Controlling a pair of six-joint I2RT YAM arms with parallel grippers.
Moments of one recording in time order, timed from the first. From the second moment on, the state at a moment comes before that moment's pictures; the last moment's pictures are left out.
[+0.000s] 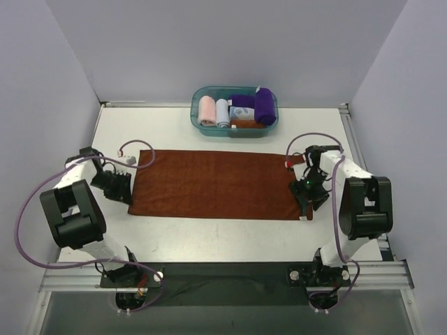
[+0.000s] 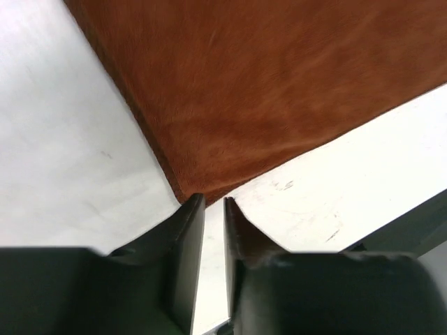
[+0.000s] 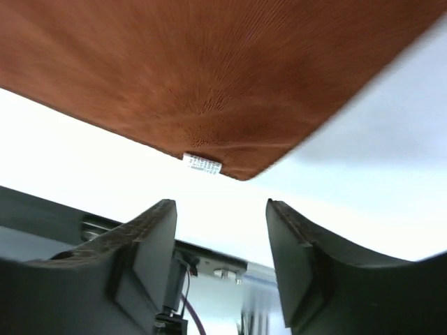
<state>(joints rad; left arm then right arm) 0.36 1.64 1.03 -0.96 0.43 0.63 0.05 1.68 1.00 -1.05 -0.05 -0.42</state>
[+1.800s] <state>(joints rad) 0.20 2.30 1.83 -0.68 0.52 0.38 -0.08 2.39 2.03 -1.03 -0.19 -0.25</state>
